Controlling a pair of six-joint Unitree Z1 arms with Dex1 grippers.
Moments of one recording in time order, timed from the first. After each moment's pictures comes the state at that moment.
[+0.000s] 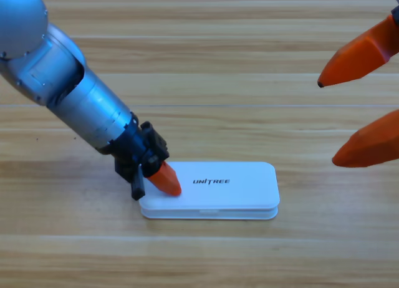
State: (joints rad) arm 0 -0.62 1.96 -1.09 0.34 -0.43 0.55; arm 1 0.83 1.43 -1.41 0.85 0.48 -0.46
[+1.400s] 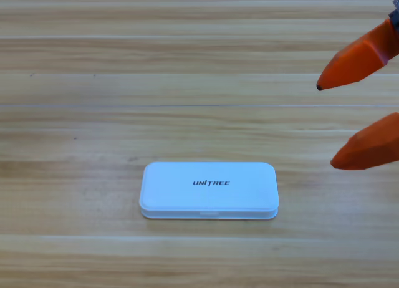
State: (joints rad) arm 0 -0.31 1.63 -1.61 0.61 -0.27 0.35; arm 1 0.83 1.43 -1.41 0.85 0.48 -0.46
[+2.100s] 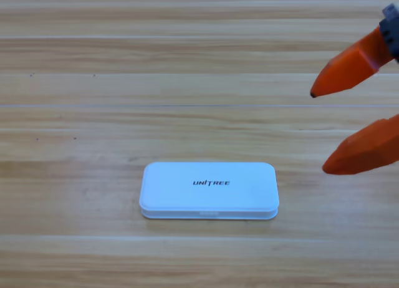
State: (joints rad) arm 0 -0.50 1.03 -1.34 0.79 -0.51 0.35; arm 1 0.83 1.46 -1.41 0.85 0.48 -0.46
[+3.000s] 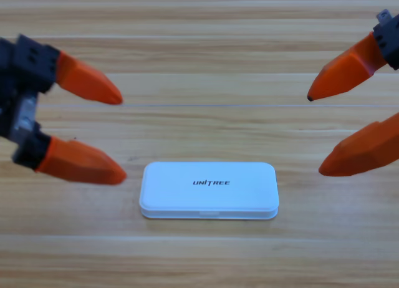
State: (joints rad) arm 0 -0.76 1.29 -1.10 0.59 -0.41 0.41; arm 1 0.83 1.47 -1.41 0.85 0.48 -0.46
